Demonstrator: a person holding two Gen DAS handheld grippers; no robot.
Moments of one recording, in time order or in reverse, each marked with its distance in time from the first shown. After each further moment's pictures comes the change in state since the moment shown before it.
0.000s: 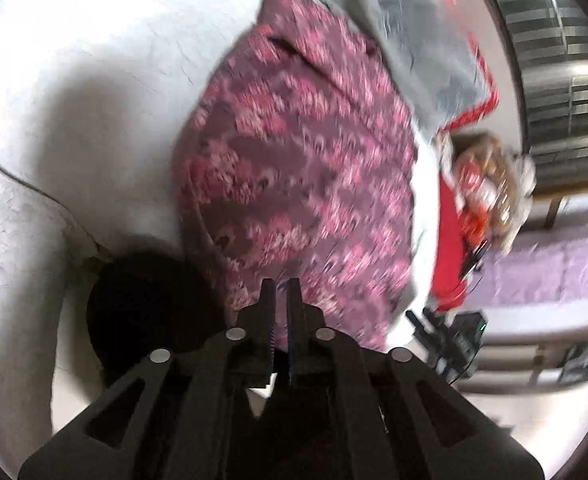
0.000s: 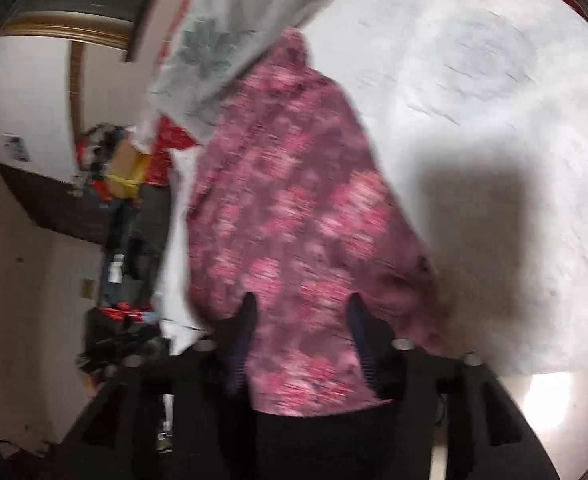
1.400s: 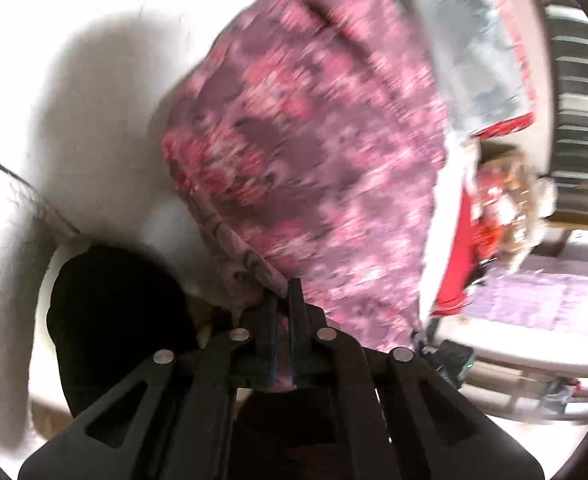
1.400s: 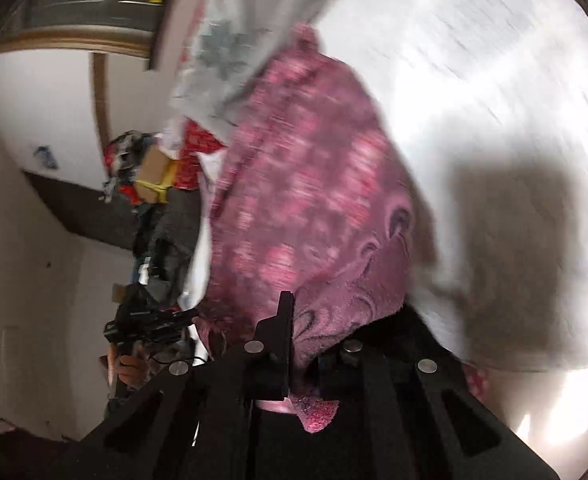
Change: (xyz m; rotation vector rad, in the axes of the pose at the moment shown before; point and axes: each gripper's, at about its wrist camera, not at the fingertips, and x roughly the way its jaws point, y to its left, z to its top) left arm 0.014 0.008 0.025 -0.168 0.081 -0.018; right arm 0.002 0.000 -0.012 -0.040 -0.053 0.229
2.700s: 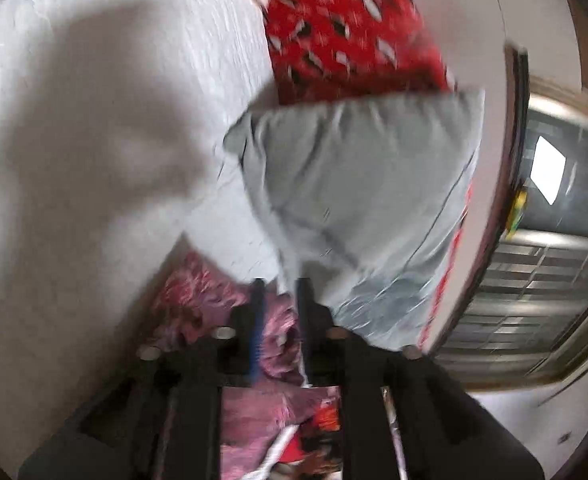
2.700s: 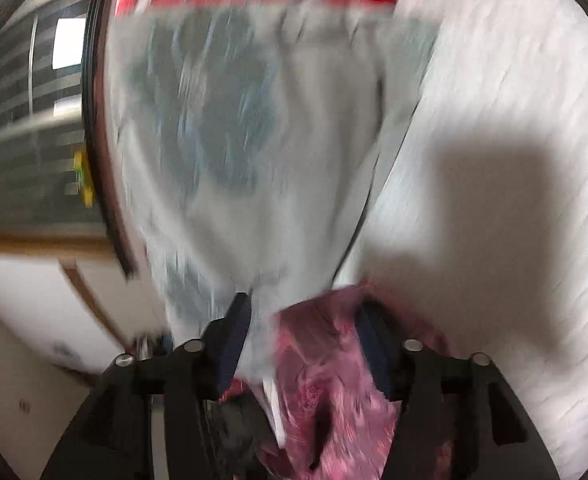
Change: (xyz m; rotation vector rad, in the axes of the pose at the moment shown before) left arm 0.007 -0.023 0.341 -0.334 -0.349 -0.456; right arm 0.137 -0.027 0.335 0.448 -0.421 0.059
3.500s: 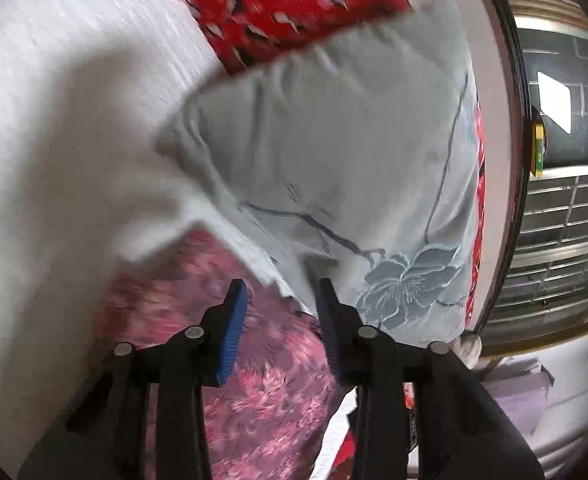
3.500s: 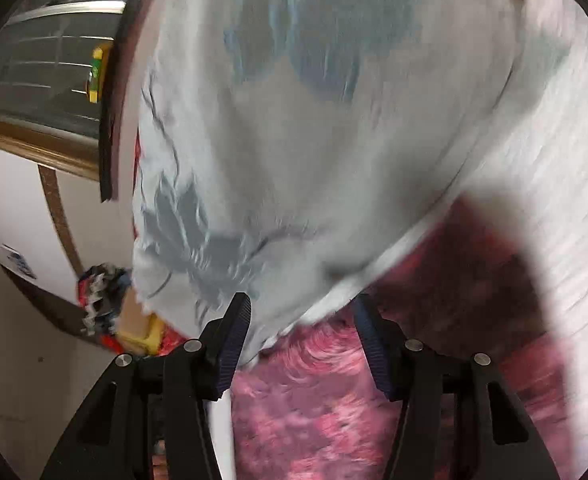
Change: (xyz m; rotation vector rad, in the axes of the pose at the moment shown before) left arm 0.049 -0.048 -0.021 0.255 0.012 0.155; right arm 0.050 0.055 -0.037 -0.375 0.070 -0.149
